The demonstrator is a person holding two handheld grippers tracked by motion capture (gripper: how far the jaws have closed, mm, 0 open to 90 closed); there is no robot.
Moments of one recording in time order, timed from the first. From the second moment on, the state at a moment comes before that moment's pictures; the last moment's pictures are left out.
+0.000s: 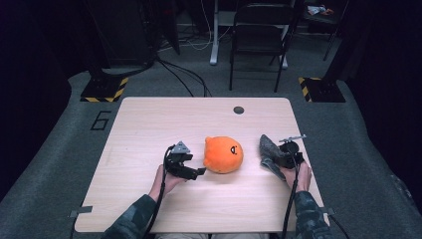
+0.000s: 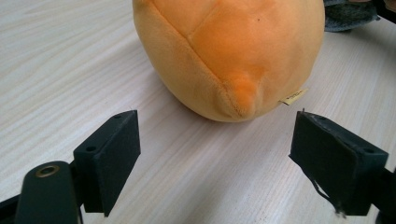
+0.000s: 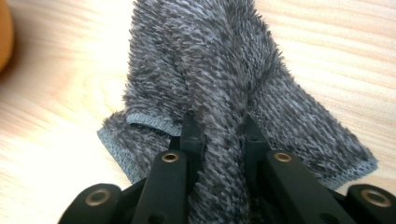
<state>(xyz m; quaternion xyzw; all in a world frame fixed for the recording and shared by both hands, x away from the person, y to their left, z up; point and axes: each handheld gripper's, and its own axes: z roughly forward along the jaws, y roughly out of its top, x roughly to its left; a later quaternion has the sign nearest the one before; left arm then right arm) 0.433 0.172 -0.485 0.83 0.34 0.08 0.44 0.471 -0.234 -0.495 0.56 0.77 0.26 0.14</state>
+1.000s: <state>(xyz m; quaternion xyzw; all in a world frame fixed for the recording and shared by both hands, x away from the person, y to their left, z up) 0.432 0.156 -0.485 0.82 0.33 0.10 0.46 0.454 -0.193 -0.425 0.49 0.77 0.38 0.15</state>
